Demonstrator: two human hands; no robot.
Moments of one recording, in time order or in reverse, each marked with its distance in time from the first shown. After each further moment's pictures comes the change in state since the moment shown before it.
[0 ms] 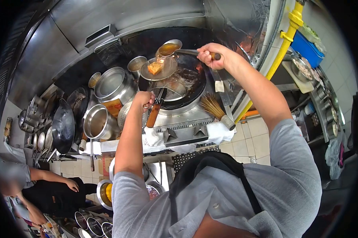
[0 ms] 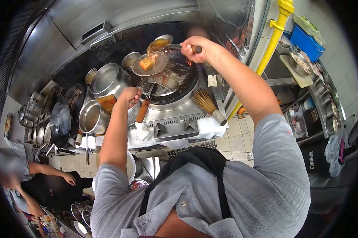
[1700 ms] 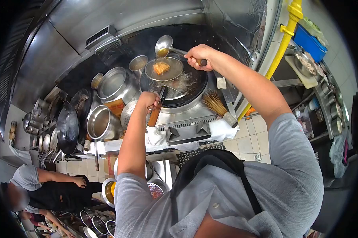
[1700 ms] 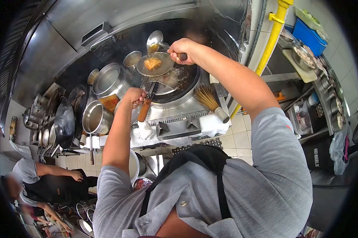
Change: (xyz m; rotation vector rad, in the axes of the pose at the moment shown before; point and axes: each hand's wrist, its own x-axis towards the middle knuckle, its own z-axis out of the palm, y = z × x) left_hand -0.012 0.000 0.023 0.021 0.038 0.025; right_hand 0.009 0.036 0.035 -0.458 0.221 -0.198
